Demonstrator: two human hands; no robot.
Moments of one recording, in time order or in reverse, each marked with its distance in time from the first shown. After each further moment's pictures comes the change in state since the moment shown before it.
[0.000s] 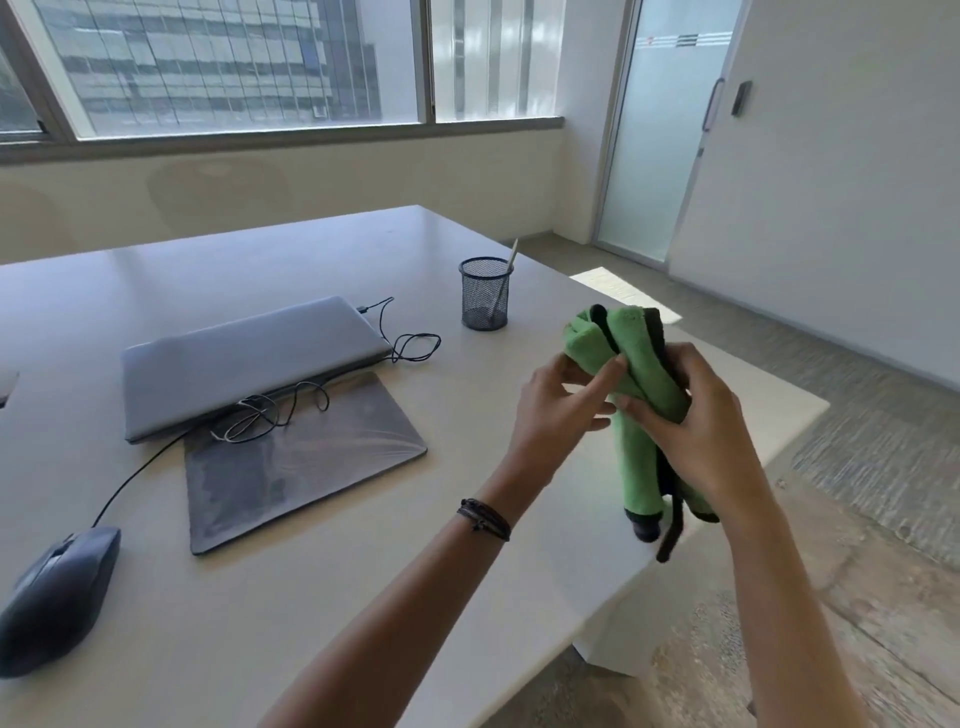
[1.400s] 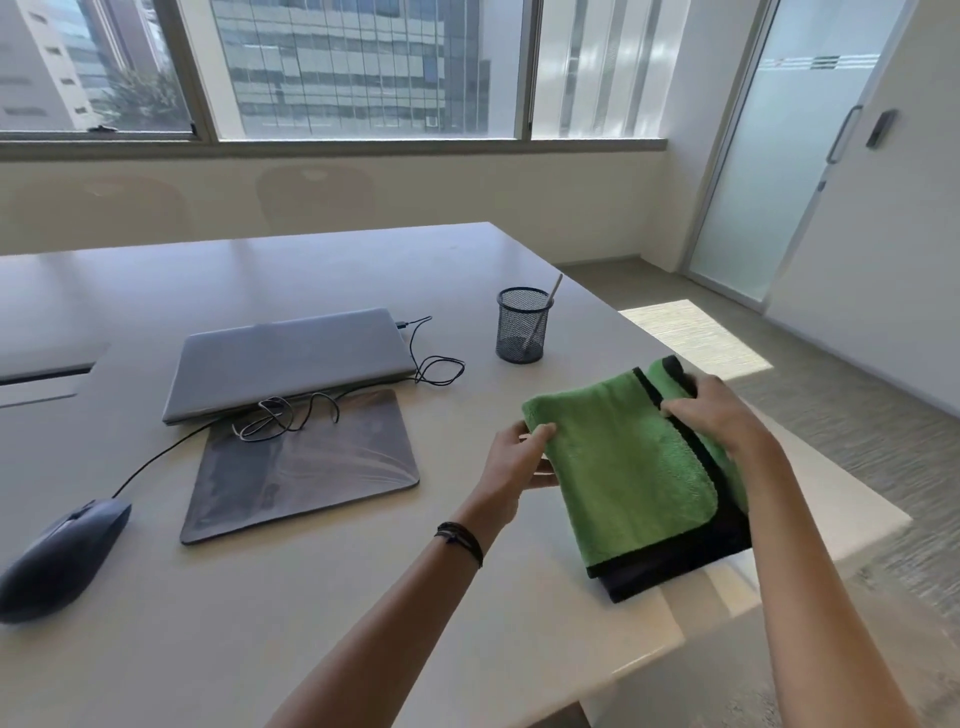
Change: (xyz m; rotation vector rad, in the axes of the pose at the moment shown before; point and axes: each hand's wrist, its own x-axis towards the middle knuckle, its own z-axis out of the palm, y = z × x) left_hand 0.051 -0.047 -0.015 -0.079 0.236 -0.330; right_hand 0.150 0.103 0.004 -0.178 -0.453 0.444
